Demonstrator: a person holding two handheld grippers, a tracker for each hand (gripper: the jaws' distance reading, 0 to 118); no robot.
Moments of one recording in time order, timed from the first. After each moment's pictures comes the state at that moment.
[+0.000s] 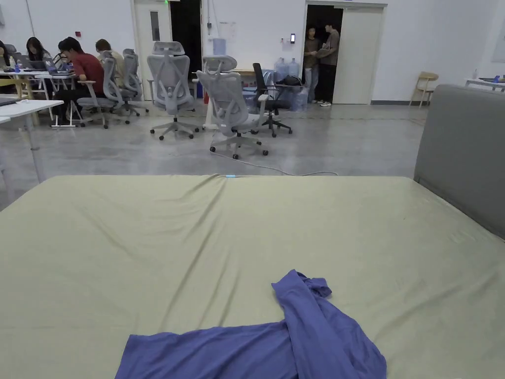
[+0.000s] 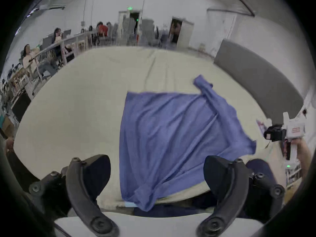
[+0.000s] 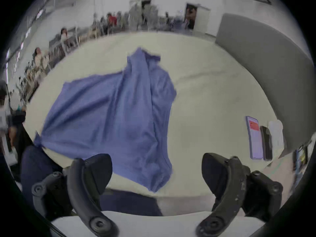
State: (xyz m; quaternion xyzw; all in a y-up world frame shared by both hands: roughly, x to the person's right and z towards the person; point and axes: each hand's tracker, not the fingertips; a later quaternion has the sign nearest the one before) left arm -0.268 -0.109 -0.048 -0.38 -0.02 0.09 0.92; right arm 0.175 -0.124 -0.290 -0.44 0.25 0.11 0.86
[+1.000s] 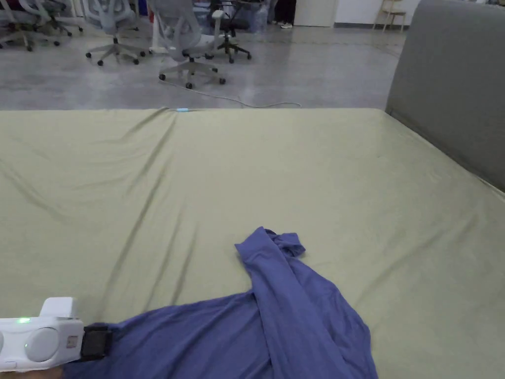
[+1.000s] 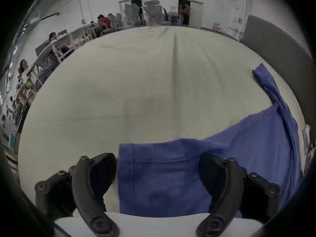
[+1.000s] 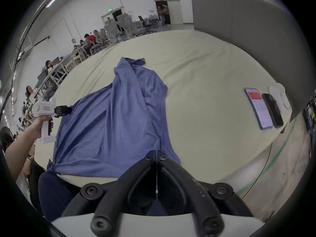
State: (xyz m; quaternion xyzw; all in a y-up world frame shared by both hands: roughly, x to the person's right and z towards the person) left arm -0.378 -0.248 -0.335 -0.48 0.04 0.04 0.87; right arm 0.184 -0.153 -0.302 -0.49 0.19 0.02 0.85
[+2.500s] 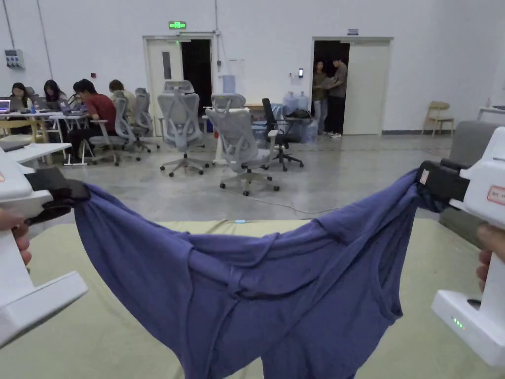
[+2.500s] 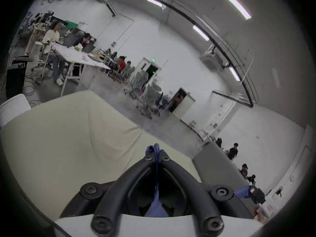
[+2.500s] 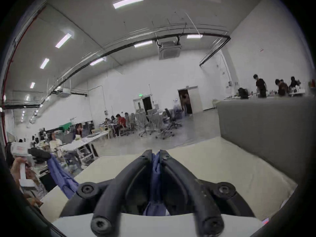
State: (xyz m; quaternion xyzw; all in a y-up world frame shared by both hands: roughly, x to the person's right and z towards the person) left arm -0.467 0.202 -0.261 -0.10 0.02 0.33 0.94; right arm 0.068 0.199 -0.477 -0.06 0.27 -0.09 0.96
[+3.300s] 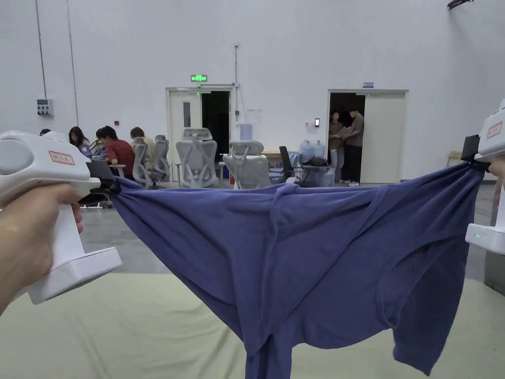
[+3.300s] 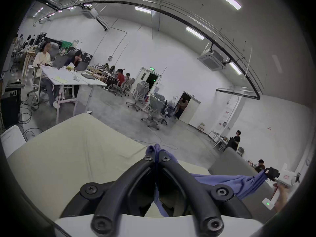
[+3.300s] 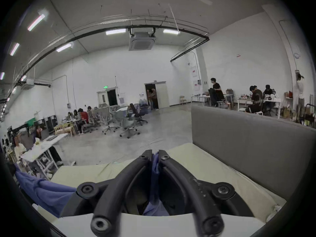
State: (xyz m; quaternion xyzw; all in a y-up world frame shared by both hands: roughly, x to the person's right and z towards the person) left arm -0.540 0.216 -0.440 -0.07 0.05 0.21 0.97; right arm 0.001 0.254 -0.730 -0.11 0.11 -0.05 0.99
